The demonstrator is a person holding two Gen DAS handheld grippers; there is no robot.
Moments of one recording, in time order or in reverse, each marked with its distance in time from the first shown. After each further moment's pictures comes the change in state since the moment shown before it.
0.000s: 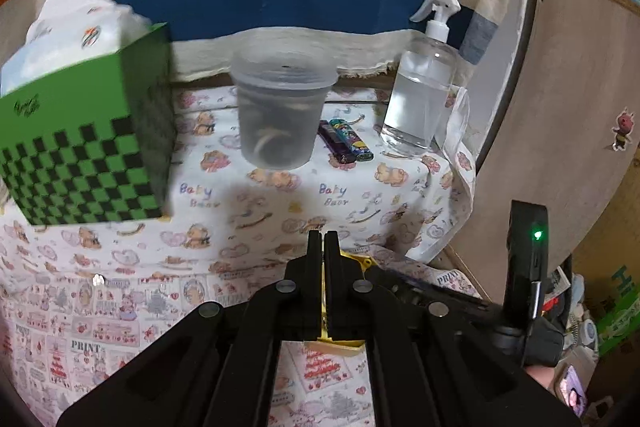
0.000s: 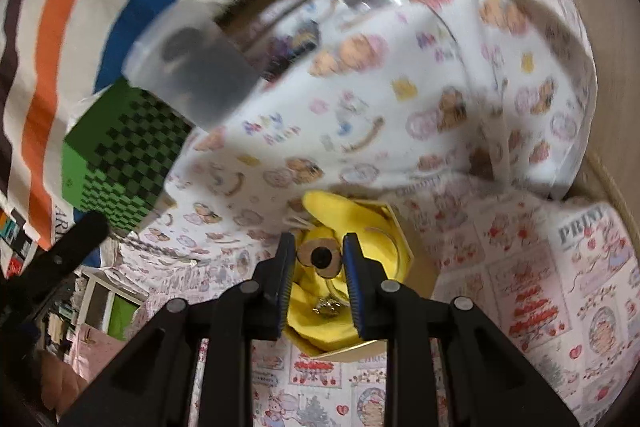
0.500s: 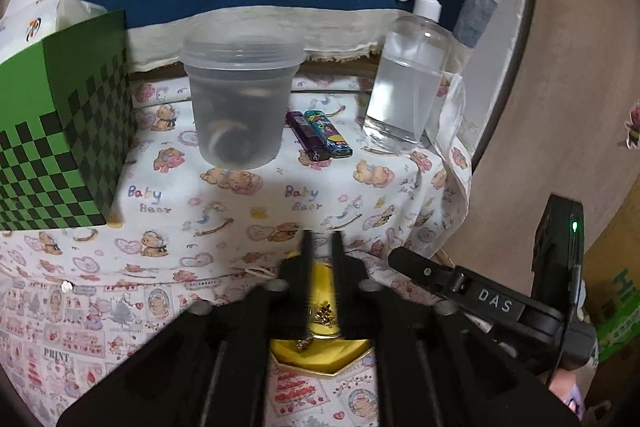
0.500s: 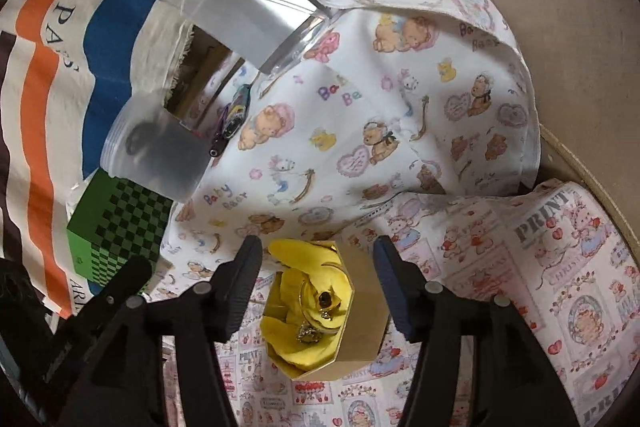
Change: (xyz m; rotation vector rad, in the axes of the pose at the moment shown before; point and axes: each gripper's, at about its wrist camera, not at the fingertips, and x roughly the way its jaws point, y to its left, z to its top) left arm 0.035 -0.018 -0.001 0.005 0.012 -0.040; right arm -0.030 -0.038 0.013 0.188 -0.117 0.000
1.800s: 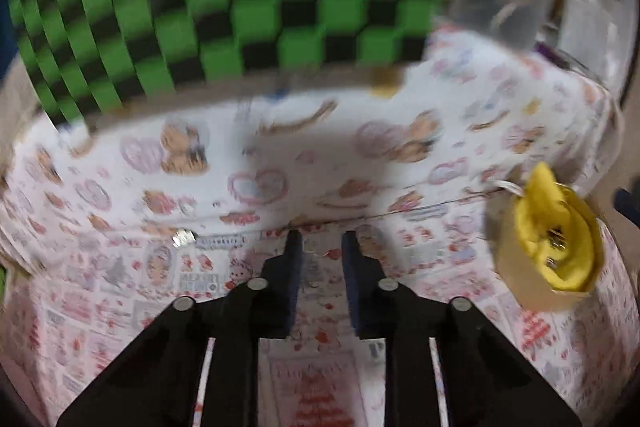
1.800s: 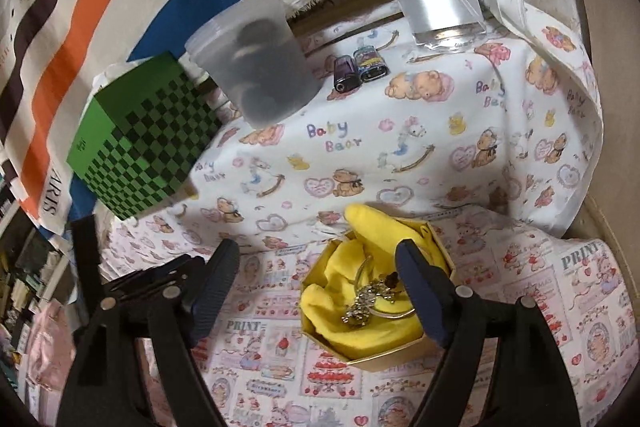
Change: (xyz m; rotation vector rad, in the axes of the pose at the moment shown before) left arm 0.043 0.179 -0.067 -0.065 0.156 0.302; right arm 0.017 0.081 -0.053 -0.379 -0.019 -0.040
